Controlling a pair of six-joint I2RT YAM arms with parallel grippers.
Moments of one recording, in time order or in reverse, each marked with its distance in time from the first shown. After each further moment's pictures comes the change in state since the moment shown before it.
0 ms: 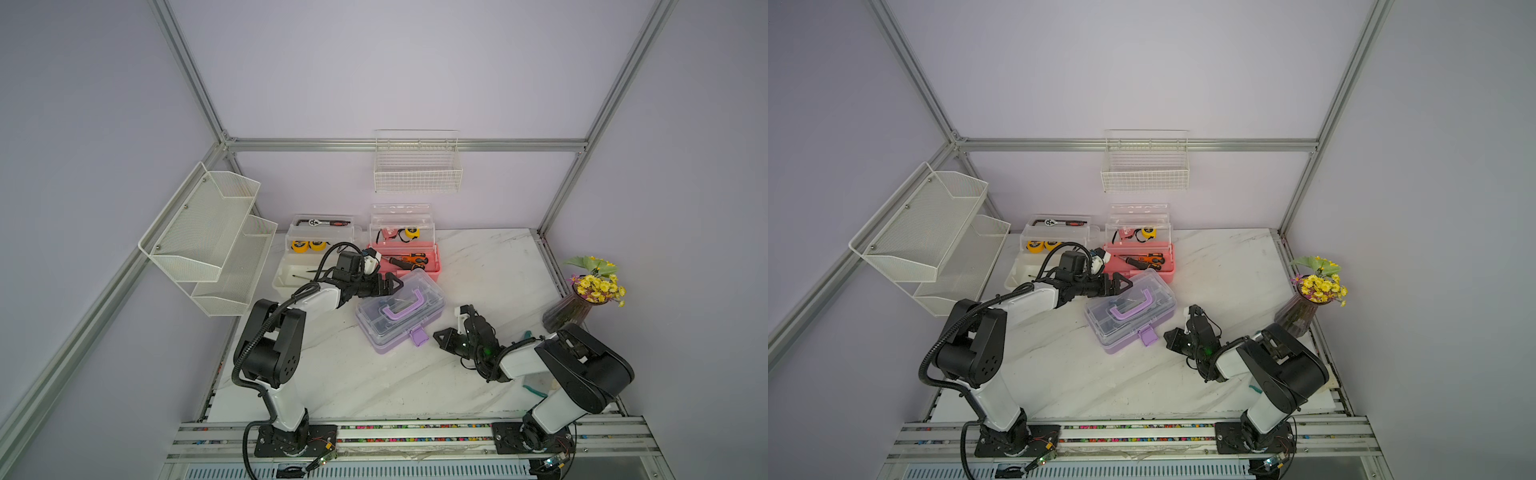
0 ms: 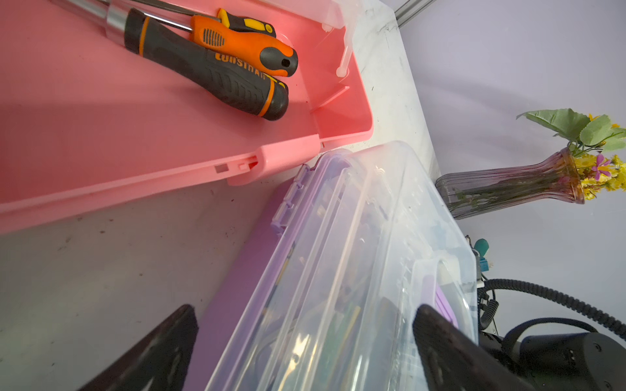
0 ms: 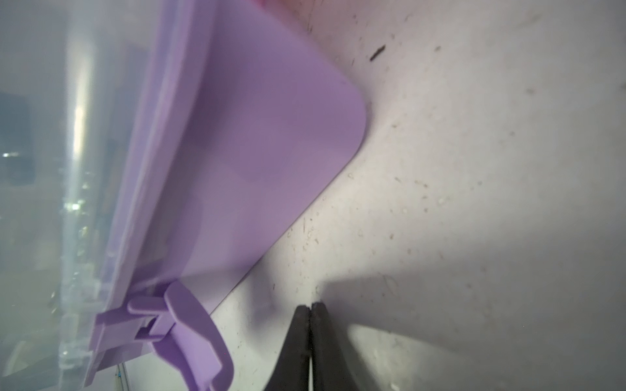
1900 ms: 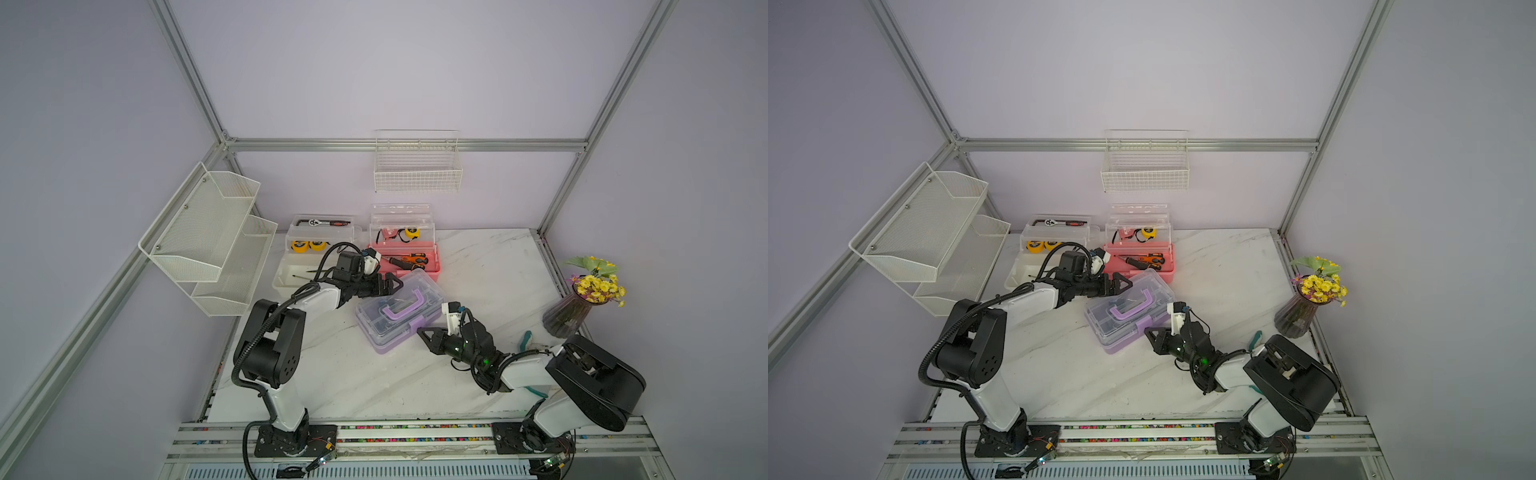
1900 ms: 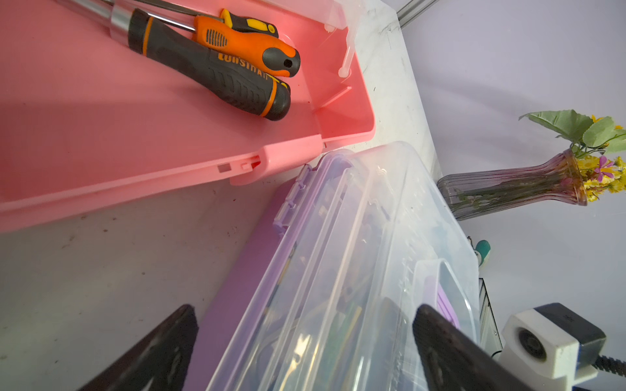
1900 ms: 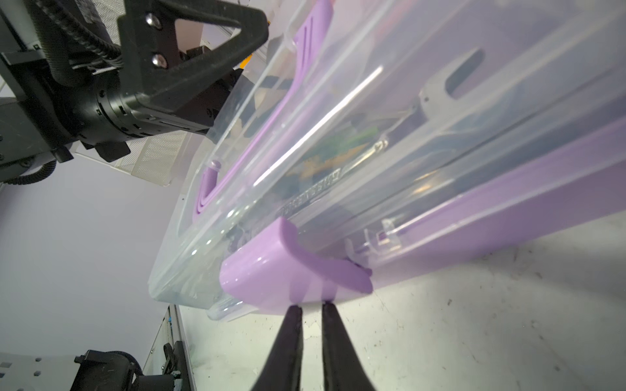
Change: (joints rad) left arm 0.000 0.000 0.000 -0.003 -0.006 0.000; right arm 0.162 -0.122 -0.002 0.163 0.045 -0.093
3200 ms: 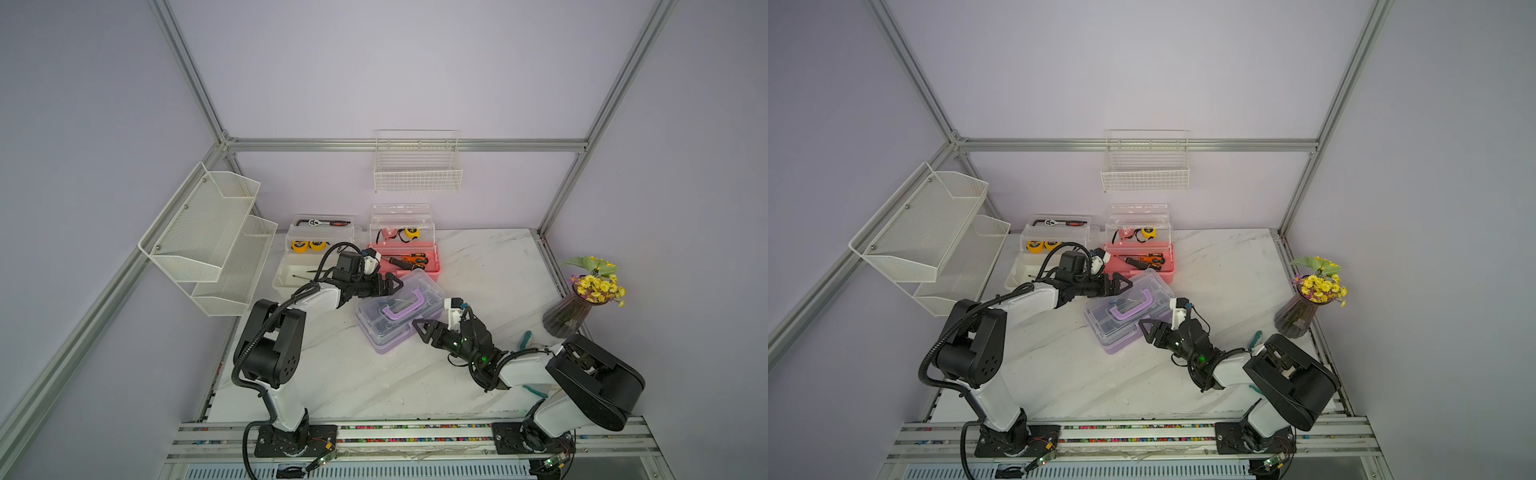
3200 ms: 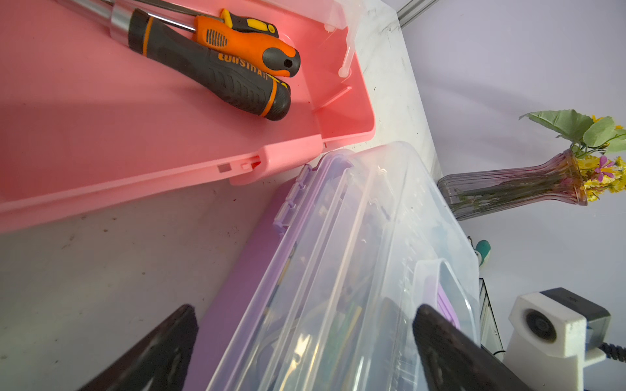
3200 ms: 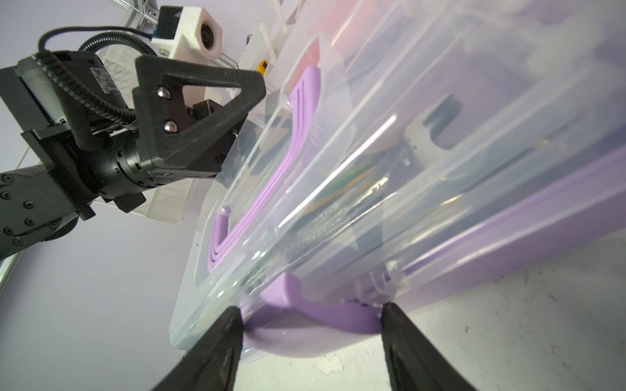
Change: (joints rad) left arm 0.000 0.000 0.000 0.000 0.000 0.000; right arm 0.004 0.022 0.032 0.023 0.070 0.128
